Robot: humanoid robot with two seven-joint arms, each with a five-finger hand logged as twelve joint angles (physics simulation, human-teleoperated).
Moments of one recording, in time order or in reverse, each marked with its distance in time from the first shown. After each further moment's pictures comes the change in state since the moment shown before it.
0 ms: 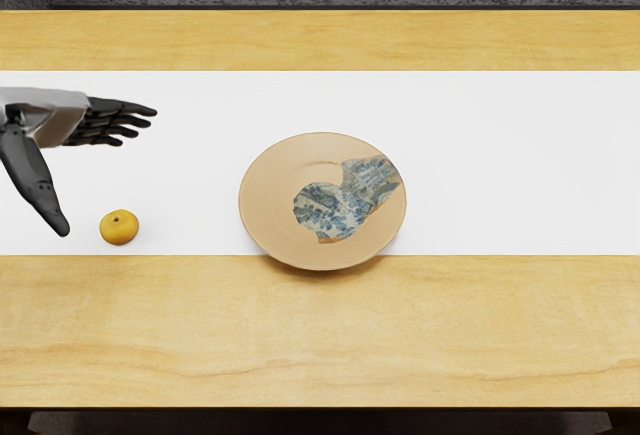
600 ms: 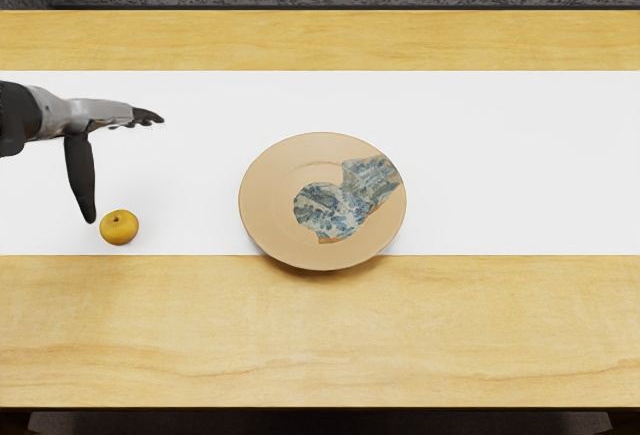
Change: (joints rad) left arm 0.015 -0.294 -0.036 -0.017 0.487 0.224 0.385; right arm 0.005 0.000 0.003 -0.002 -0.001 0.000 0.000
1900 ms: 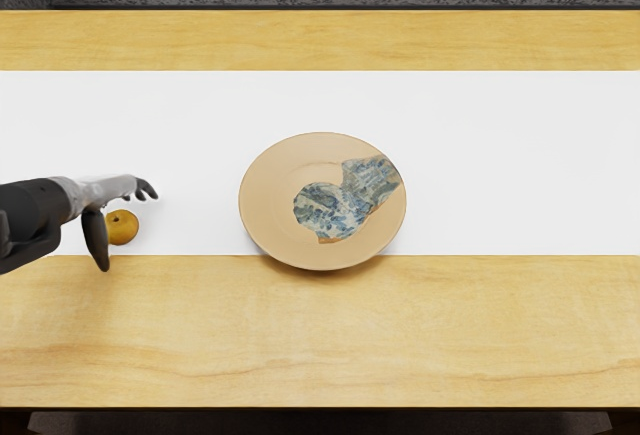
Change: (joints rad) left arm 0.293 -0.052 0.029 -0.055 0.301 0.233 0.015; right arm 0.002 0.000 -0.003 0.000 0.000 0.000 0.000
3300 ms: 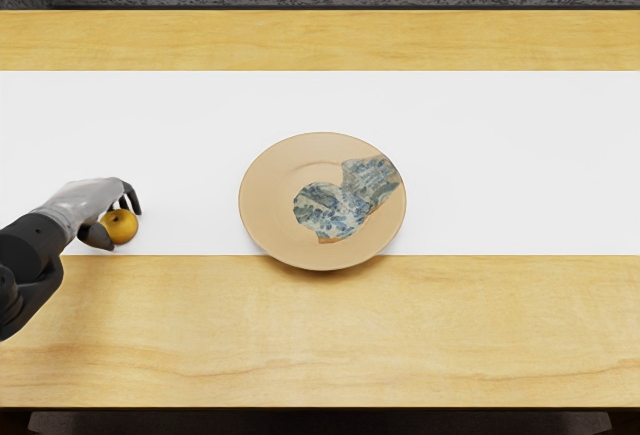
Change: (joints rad) left arm 0.066 0.001 0.173 -0.021 0.185 0.424 0.000; right arm 0.008 0.000 0.005 0.000 0.000 0.000 0.008
